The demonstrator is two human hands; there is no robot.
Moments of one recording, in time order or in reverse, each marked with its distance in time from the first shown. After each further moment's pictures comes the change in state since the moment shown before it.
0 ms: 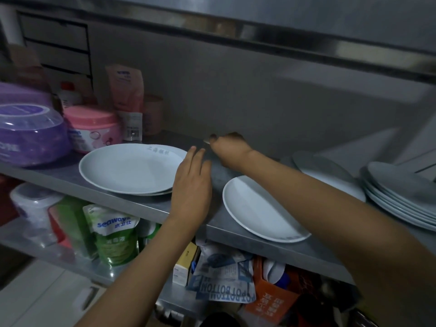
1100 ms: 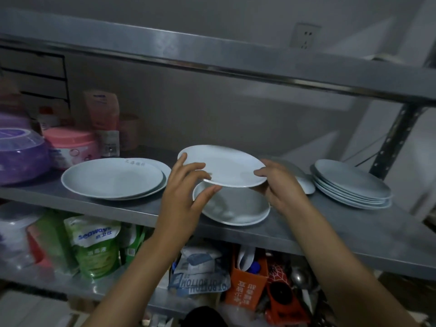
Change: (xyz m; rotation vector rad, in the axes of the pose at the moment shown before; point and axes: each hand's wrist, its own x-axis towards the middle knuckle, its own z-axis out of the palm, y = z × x) left_hand -0.035 0.069 -0.084 -0.714 0.091 0.043; right_hand -0.195 0.039 -0.036 2.152 0.342 1.028
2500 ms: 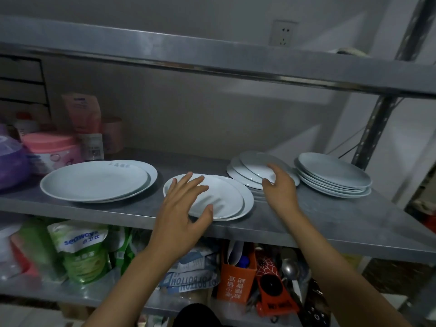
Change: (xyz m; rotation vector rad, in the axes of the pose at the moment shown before) left_hand -0.030 0.004 0.021 0.115 -0.204 0.010; right_hand 0.017 0.040 -0.080 -0.835 0.318 -0.407
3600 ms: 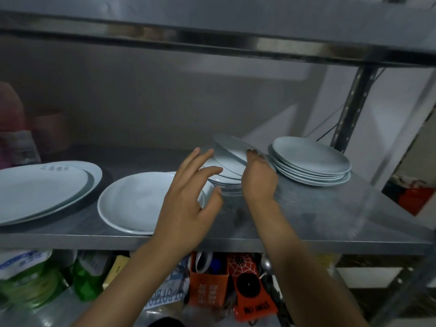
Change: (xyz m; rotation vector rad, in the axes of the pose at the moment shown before) left_hand 0.057 0.061 0.082 -0.135 -0.043 0.060; right_hand 0.055 0.046 0.010 -0.633 0.335 -0.227
